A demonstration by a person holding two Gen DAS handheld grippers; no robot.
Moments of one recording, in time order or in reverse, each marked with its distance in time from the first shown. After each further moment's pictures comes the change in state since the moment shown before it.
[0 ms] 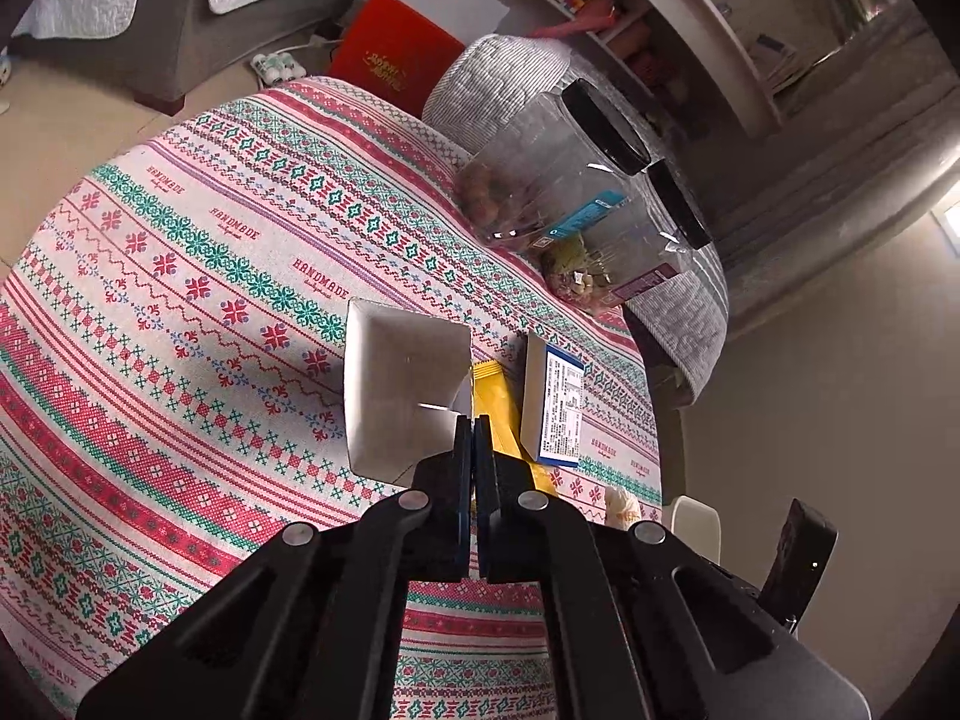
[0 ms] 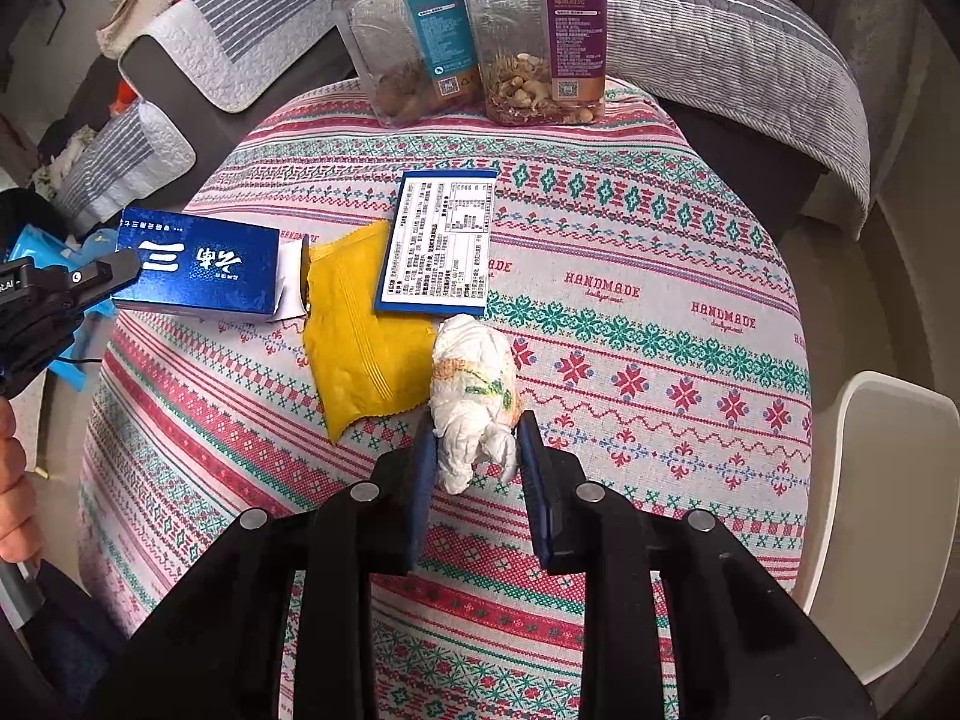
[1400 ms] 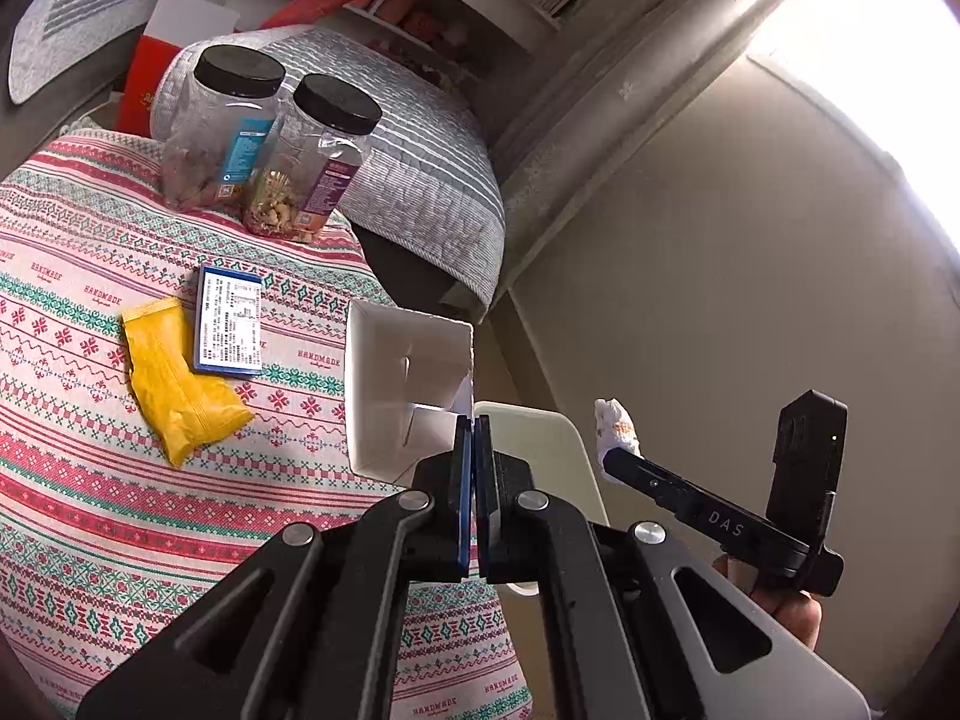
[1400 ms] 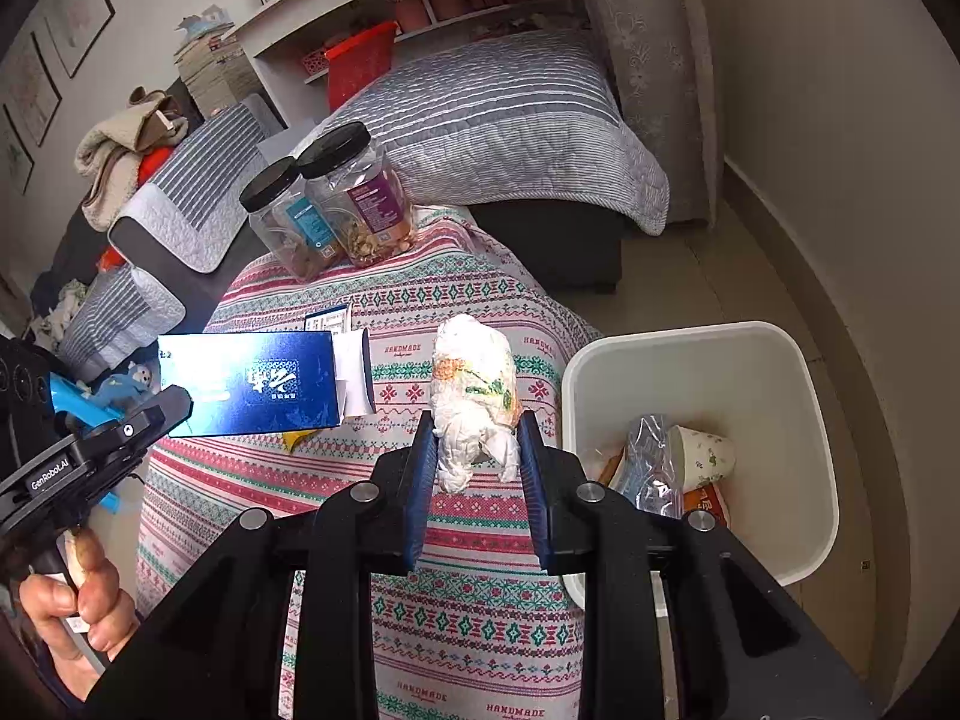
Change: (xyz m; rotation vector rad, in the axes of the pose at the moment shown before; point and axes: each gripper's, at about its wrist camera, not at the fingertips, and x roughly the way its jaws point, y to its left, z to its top) left arm 0.004 -0.185 -0.107 0.305 0.028 -0.279; right arm -0.160 -0.143 -0.063 0.269 -0.247 -0.004
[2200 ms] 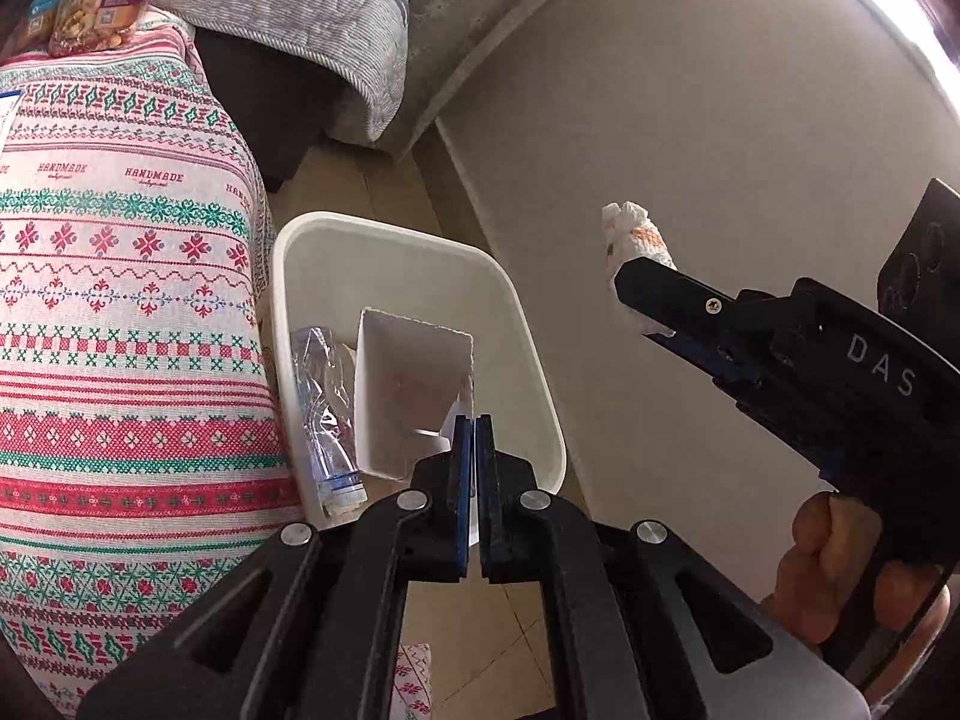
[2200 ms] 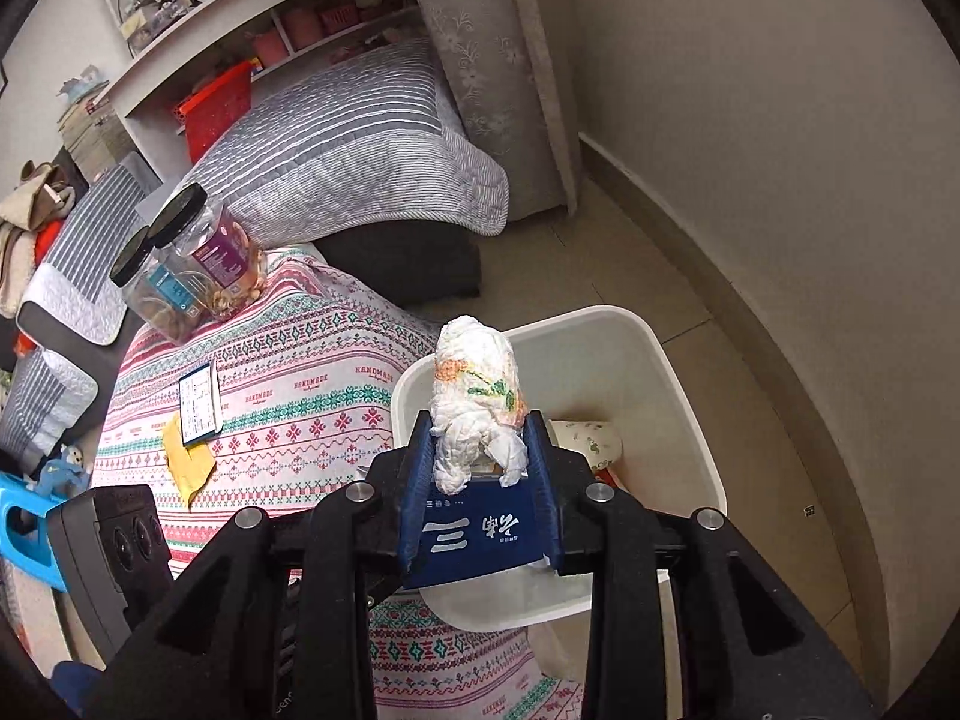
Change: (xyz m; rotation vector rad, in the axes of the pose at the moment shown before) left arm 0.177 -0.069 -0.082 0.009 0.304 -0.090; right arm -0.004 -0.072 0.004 0.172 -0.020 -0.235
